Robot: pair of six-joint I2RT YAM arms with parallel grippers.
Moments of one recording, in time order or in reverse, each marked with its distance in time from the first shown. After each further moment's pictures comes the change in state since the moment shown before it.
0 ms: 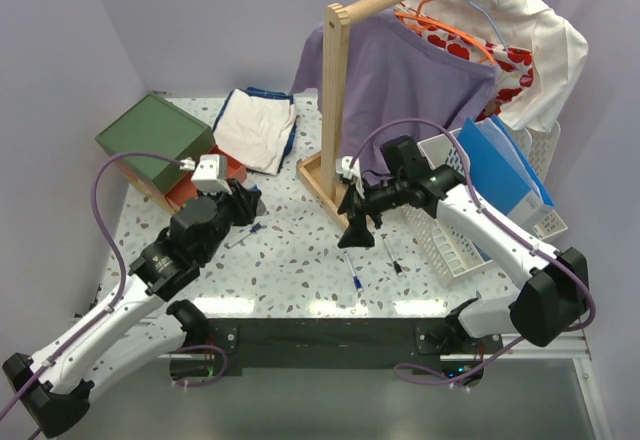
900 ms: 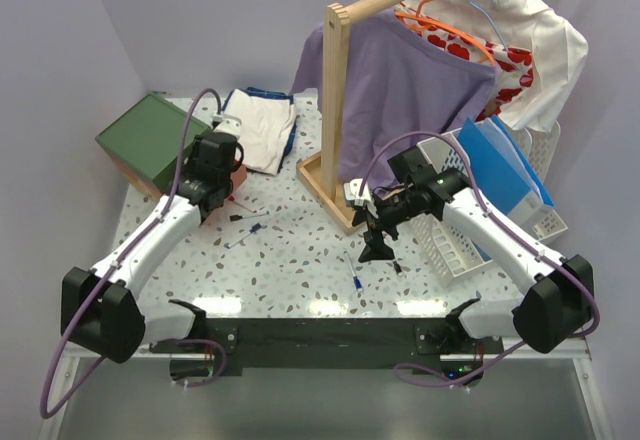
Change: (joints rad) left arm 0.344 0.557 0.259 -0.076 -0.294 0.655; right arm -0.036 -0.039 -0.036 -0.242 0.029 -0.362
